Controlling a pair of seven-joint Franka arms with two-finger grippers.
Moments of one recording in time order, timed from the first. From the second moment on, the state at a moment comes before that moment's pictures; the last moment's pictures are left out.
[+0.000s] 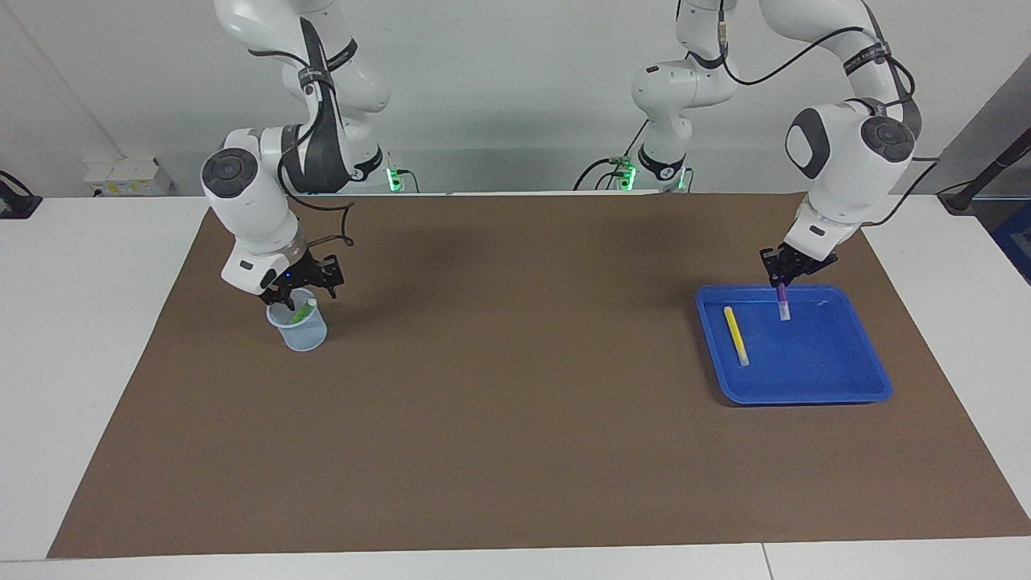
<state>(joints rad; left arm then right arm) 0.12 0.00 -0.04 -2.15 0.06 2.14 0.10 -0.34 0.05 0.35 -2.12 -0.05 2.07 -0.27</state>
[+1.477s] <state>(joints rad) 0.12 0.19 -0.04 -2.18 0.11 2.39 0.11 -0.35 0.03 0.36 -2.05 -0.14 1.98 -0.32</state>
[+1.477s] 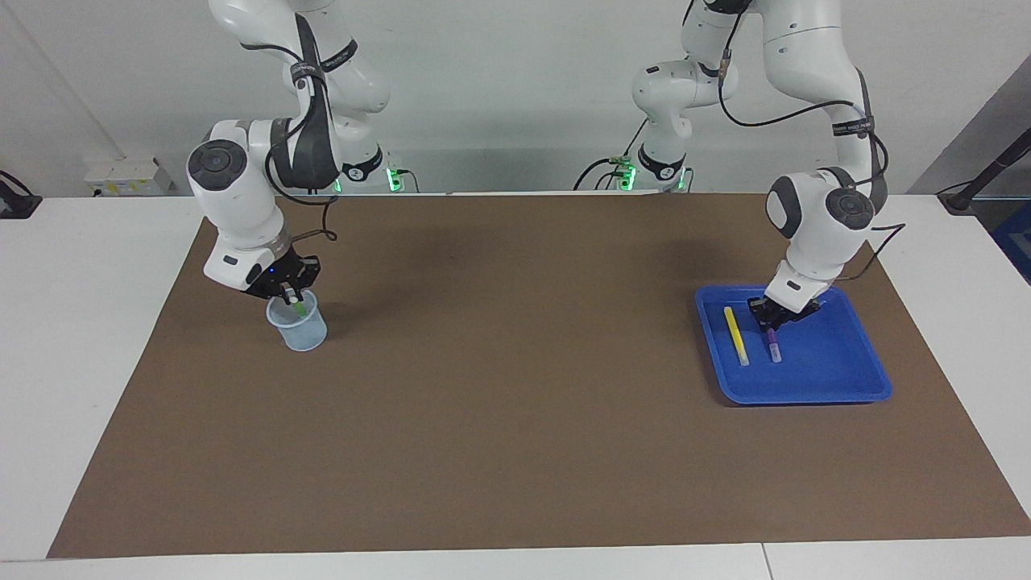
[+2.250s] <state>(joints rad) 0.12 0.20 -0.05 -2.10 0.09 2.27 0.14 -0.20 0.01 0.40 -1.74 -0.02 1.76 -0.21</state>
